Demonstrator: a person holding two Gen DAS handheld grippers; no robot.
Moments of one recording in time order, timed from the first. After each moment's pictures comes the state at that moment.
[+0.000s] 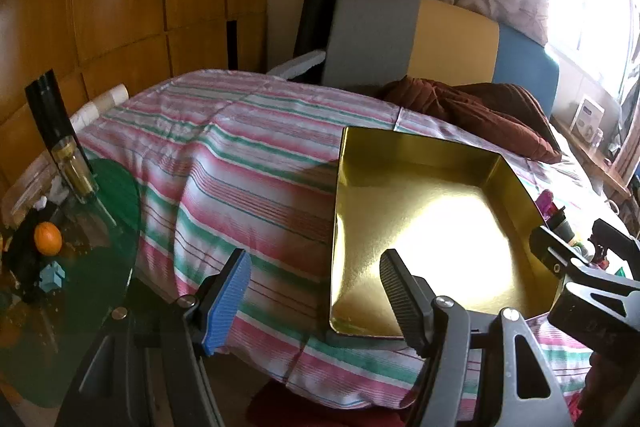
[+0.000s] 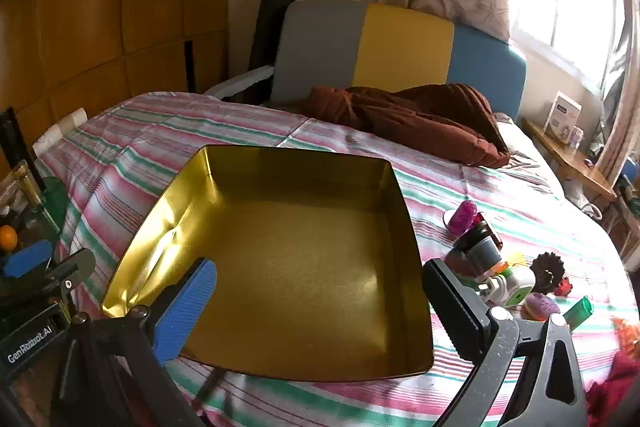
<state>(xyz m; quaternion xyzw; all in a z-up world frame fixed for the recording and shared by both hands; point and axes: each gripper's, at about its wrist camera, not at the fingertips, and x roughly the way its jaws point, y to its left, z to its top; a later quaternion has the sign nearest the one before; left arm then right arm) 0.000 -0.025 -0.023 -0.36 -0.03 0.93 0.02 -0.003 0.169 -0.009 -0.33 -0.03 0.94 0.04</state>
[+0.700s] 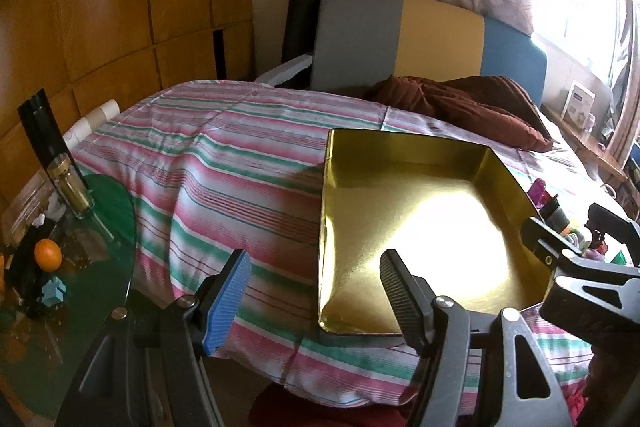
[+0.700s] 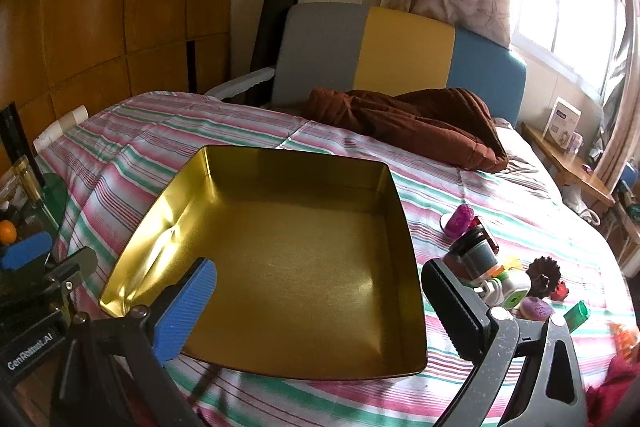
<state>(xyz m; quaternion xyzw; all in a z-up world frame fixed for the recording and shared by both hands) 0.003 -0.013 -0.020 -0.36 0.00 0.93 0.04 0.000 0.171 -0.009 -0.33 -0.04 0.94 0.05</state>
